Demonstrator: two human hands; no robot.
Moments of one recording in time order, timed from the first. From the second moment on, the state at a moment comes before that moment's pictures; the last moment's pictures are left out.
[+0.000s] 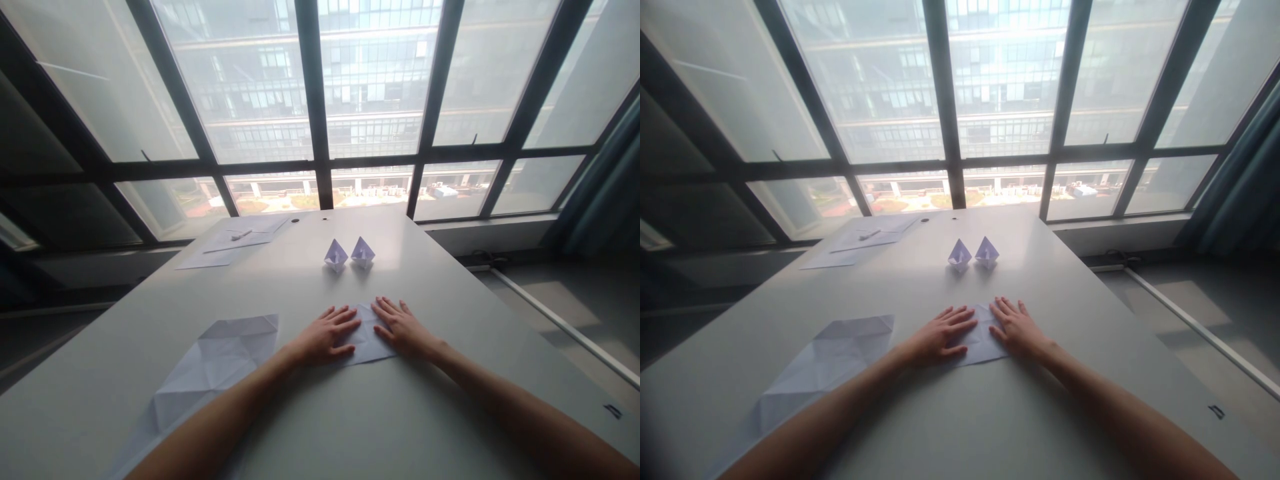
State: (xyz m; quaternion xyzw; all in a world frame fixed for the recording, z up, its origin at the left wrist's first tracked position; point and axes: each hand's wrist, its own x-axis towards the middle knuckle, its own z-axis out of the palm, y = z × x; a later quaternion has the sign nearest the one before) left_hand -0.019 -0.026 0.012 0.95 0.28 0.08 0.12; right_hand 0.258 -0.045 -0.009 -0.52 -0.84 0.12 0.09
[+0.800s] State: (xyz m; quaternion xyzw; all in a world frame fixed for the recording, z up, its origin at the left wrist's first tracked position) left_hand -0.018 -0.026 0.014 0.95 0.28 0.07 0.12; right_hand 0.258 -0.045 -0.006 -0.52 -0.84 0.13 0.09
